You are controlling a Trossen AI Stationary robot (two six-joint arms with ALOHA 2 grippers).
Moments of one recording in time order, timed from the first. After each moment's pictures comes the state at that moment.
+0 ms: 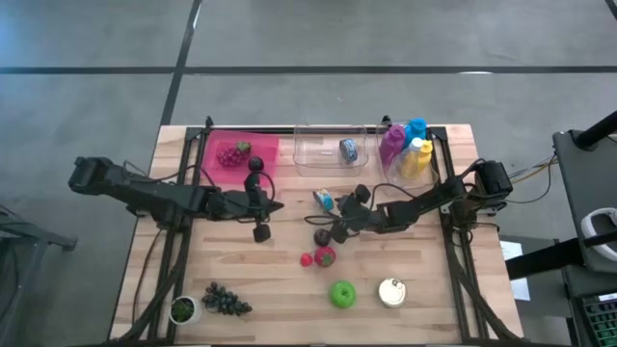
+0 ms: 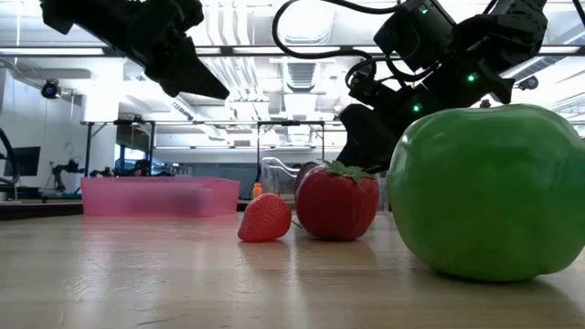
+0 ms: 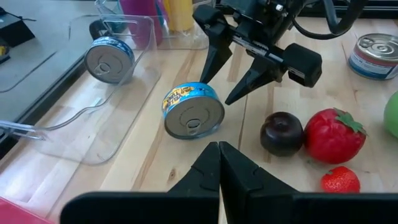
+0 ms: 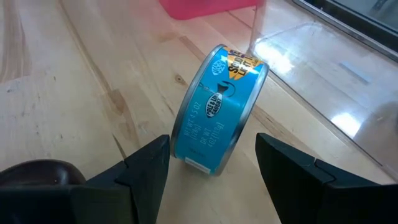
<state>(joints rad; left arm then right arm) -0.15 1.16 0.63 -0.03 -0.37 -0.13 0.14 1.71 0.70 0.32 0.60 0.43</state>
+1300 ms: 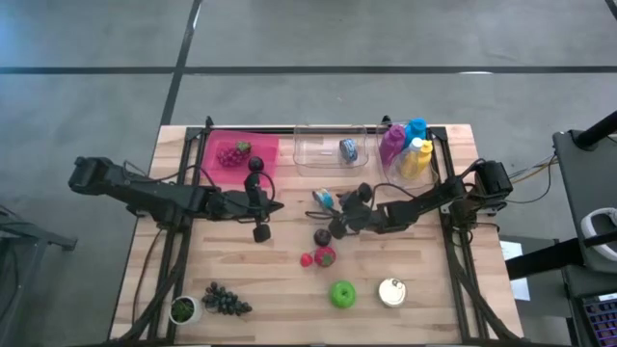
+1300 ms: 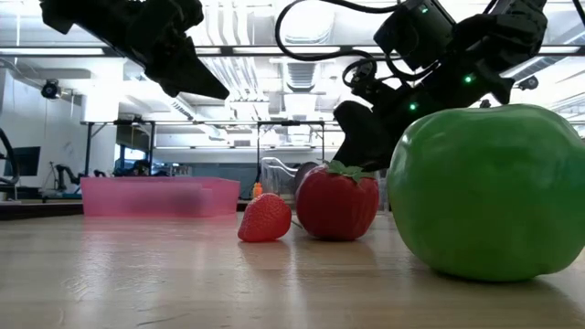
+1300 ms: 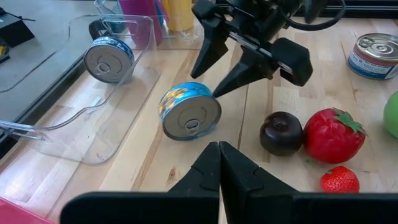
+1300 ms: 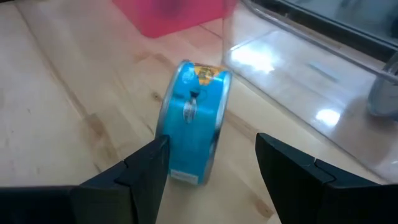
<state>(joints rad) -0.15 1.16 0.63 -0.03 -0.37 -0.13 0.14 1.71 0.70 0.33 0.70 0.52</state>
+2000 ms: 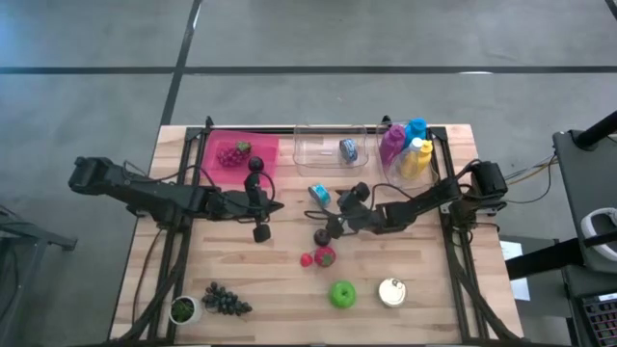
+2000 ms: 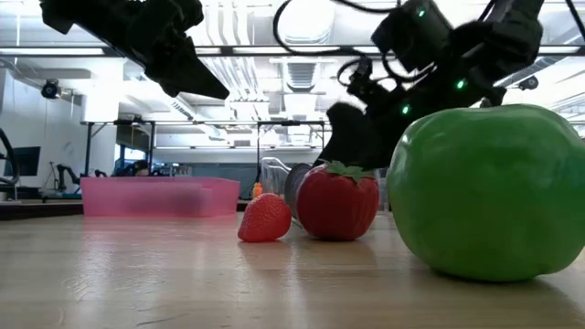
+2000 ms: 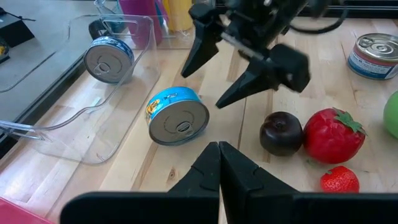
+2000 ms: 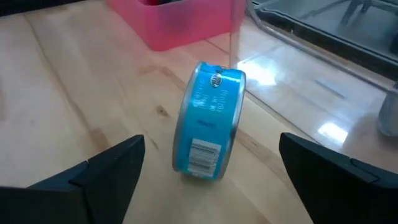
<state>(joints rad) -0.15 1.16 0.63 -0.03 -0.37 -0.13 0.14 1.76 0.70 0.45 0.71 0.45</state>
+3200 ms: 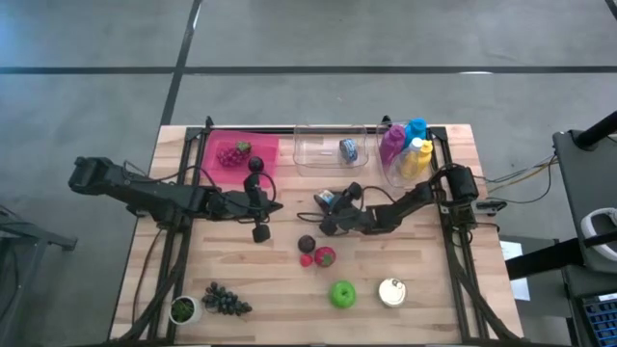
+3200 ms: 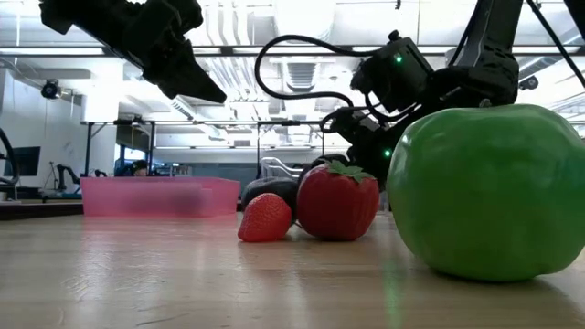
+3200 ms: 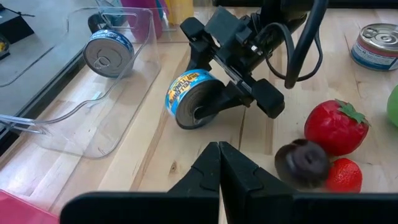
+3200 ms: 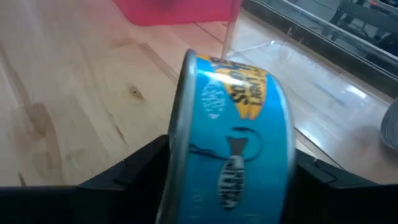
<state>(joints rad) -0.15 1.16 0.63 -0.05 -0.37 -0.13 0.10 1.97 0.74 0.63 0.76 0.27</state>
